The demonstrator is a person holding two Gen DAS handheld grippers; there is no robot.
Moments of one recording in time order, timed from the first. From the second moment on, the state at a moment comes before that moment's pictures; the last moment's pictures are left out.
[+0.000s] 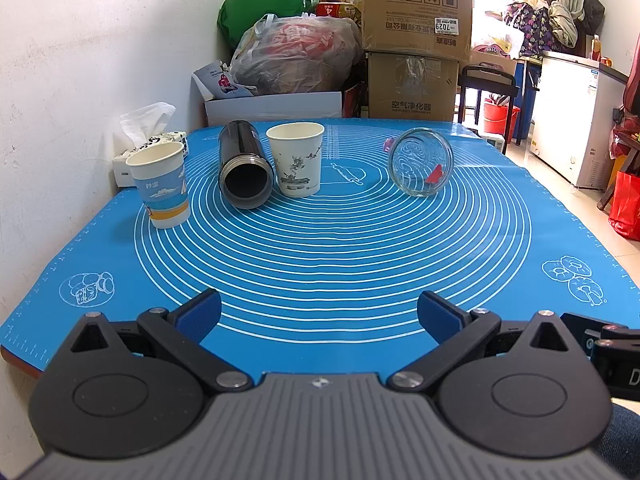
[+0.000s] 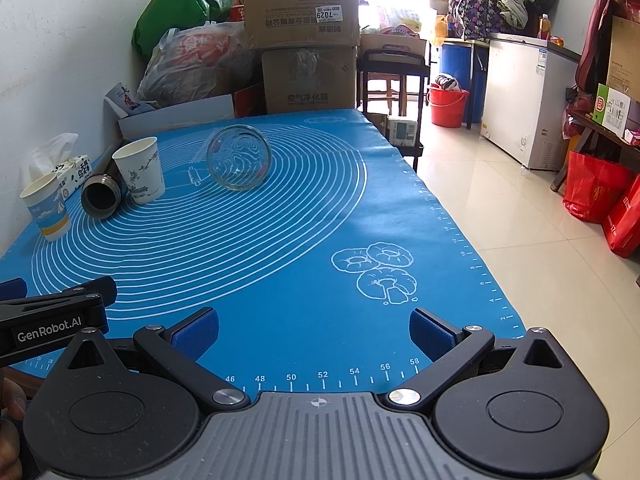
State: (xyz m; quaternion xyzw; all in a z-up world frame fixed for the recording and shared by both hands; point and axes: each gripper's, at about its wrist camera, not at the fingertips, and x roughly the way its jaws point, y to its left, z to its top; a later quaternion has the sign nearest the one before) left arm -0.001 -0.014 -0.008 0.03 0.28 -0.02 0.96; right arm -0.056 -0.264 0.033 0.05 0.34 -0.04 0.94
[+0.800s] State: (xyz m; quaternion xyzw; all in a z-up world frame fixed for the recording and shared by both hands) left arm 0.027 -0.024 0.010 0.04 0.27 -0.02 0.96; right arm -0.028 -0.283 0.049 0.06 0.35 -0.01 0.94
